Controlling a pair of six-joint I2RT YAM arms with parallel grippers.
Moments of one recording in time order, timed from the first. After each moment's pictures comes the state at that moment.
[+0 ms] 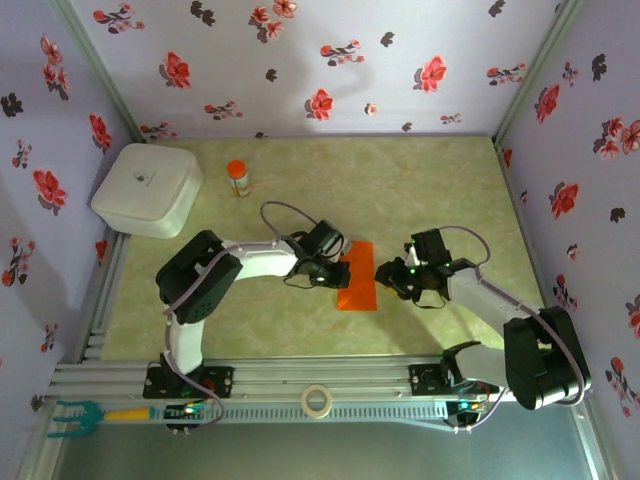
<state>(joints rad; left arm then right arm) -0.90 1.94 1.12 -0.21 0.36 -0.62 0.34 1.22 0.53 -0.38 -0.49 0.83</state>
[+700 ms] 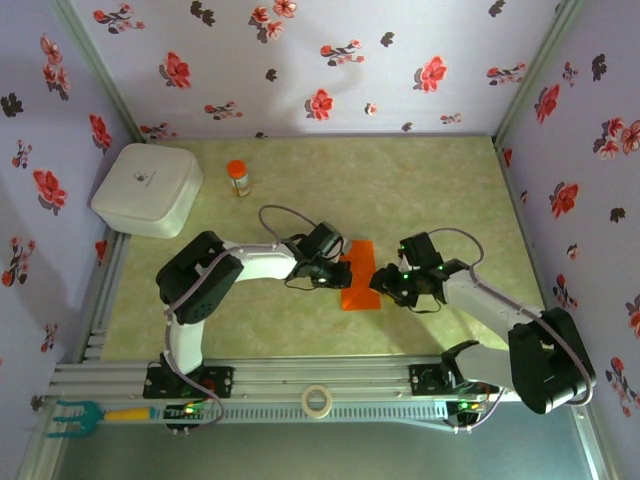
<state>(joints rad) -0.90 1.94 1.09 -0.14 0.37 -0.68 0.45 1.21 0.54 -0.45 -0.41 0.89</state>
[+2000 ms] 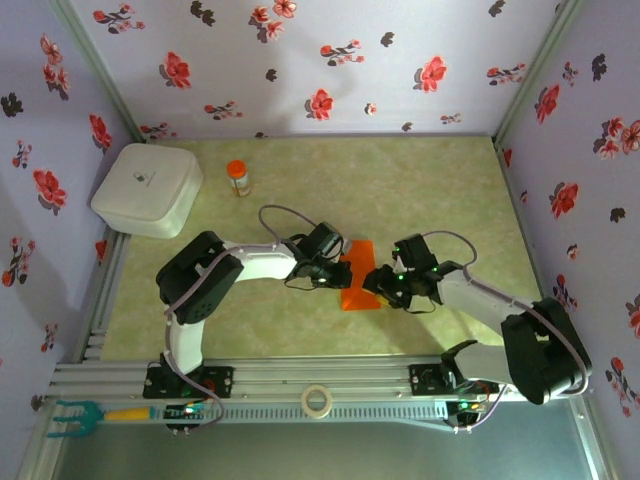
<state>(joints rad) -0.90 1.94 1.09 -0.14 0.37 -0.68 0.47 1.25 0.52 -0.36 -0.46 0.94</state>
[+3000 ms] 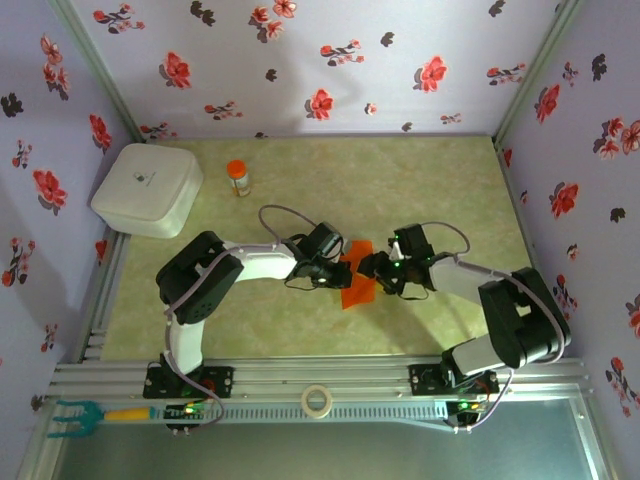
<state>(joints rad) -0.90 1.94 1.09 -0.14 0.37 -0.68 0.39 1.46 0.57 -0.12 -0.54 0.90</state>
